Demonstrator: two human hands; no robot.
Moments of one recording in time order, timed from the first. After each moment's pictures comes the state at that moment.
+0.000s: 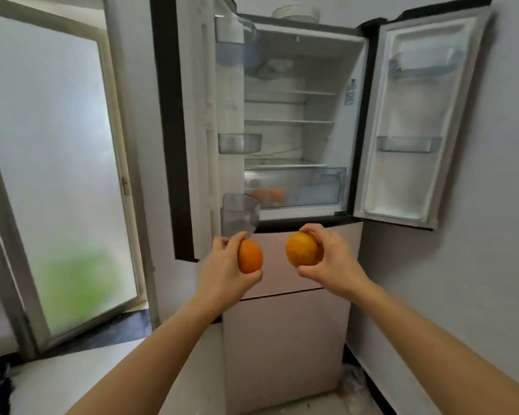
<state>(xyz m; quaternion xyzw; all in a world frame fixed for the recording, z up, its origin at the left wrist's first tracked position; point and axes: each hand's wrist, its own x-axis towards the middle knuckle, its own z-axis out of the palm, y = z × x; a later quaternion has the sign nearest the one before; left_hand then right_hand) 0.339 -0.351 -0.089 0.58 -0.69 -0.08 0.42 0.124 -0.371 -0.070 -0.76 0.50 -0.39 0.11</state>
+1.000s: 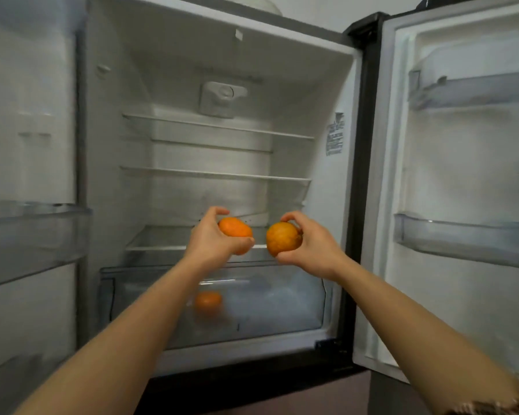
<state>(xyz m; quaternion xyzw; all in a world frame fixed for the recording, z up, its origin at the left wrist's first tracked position) 0.189 -0.868 0.065 0.53 -0.62 -0.16 0.55 -0.011 -0.883 0.067 -0.79 0.46 -0.41 0.07</state>
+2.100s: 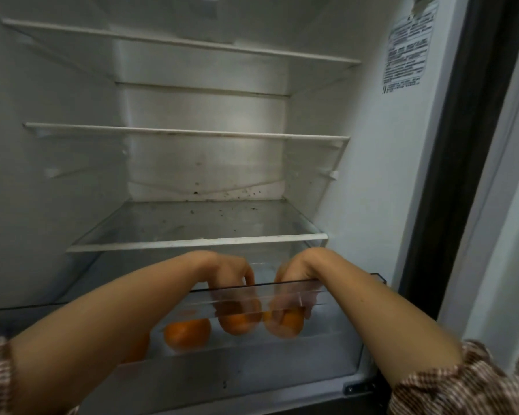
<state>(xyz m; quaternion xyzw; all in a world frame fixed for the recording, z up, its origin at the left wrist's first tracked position) 0.168 -1.066 0.032 0.59 -0.77 -0.21 -0.11 0.020 -1.099 0.021 -0.73 0.57 0.22 0.32</state>
